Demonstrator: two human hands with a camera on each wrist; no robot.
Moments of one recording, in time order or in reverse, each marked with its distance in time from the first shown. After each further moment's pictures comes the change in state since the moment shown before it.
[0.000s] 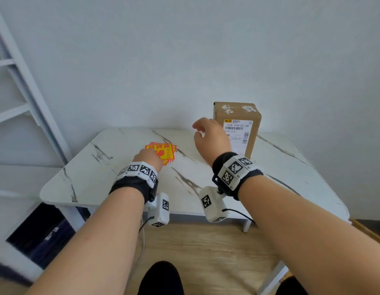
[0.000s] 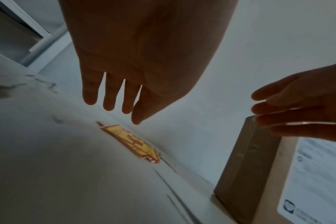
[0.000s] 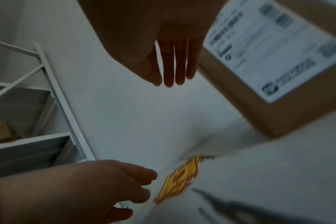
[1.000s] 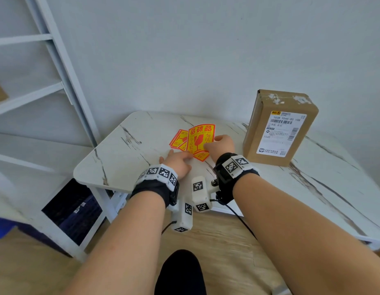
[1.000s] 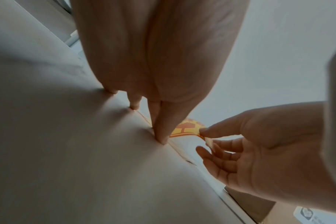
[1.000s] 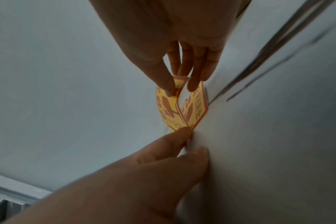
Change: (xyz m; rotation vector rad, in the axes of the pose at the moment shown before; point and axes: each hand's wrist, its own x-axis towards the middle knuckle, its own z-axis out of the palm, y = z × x) left_hand -0.015 -0.038 0.016 -0.172 -0.226 0.150; right_hand 0.008 0.004 0.104 0.305 -0.213 0.685
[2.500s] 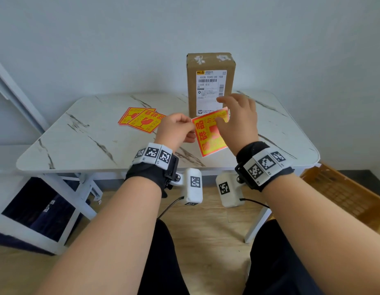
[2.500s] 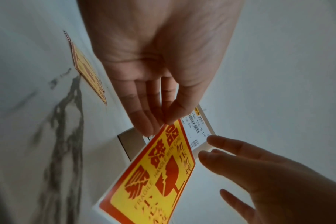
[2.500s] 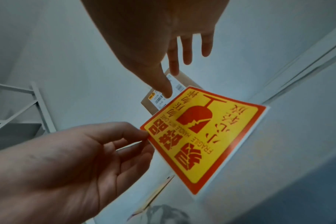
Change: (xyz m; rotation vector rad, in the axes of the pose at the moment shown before) left_hand -0.054 0.132 0.060 -0.839 0.139 0.182; right_hand -0.076 0.076 -0.174 -0.410 0.414 -0.597
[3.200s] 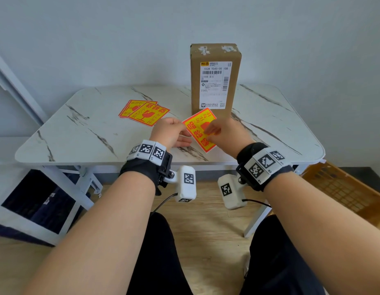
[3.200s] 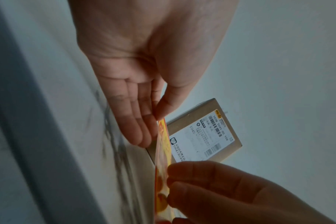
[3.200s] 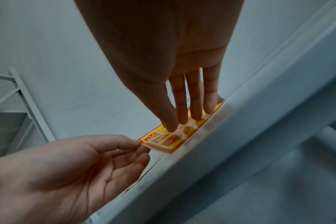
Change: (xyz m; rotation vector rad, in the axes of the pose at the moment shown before) left_hand 0.005 -0.023 -0.012 -0.109 -0.018 -0.187; right_hand -0.012 0.010 0.022 0.019 -0.468 0.025
